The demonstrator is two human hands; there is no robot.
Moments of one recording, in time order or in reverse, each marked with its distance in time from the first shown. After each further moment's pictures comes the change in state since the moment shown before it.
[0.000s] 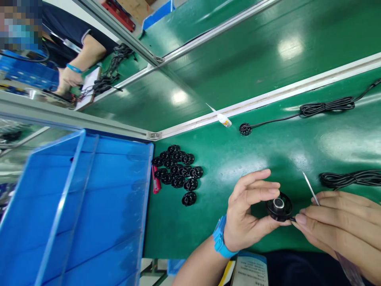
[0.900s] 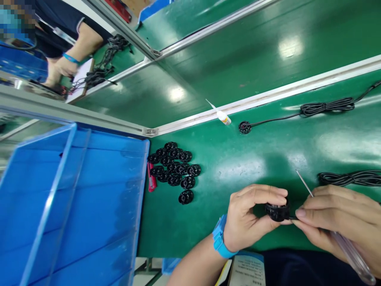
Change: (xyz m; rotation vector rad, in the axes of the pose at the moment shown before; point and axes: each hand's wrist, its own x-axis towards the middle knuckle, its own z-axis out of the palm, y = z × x) left_hand 0.010 0.009 0.004 -0.106 -0.034 -0.078; right_hand 0.033 0.000 0.000 0.128 0.012 0.135
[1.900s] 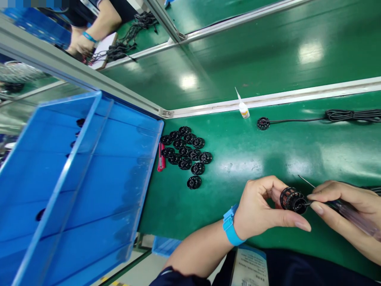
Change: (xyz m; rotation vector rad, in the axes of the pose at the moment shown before) left_hand -0.011 -0.006 0.005 -0.463 0.058 -0.698; right_hand 0.000 0.015 0.003 0.325 -0.144 0.441
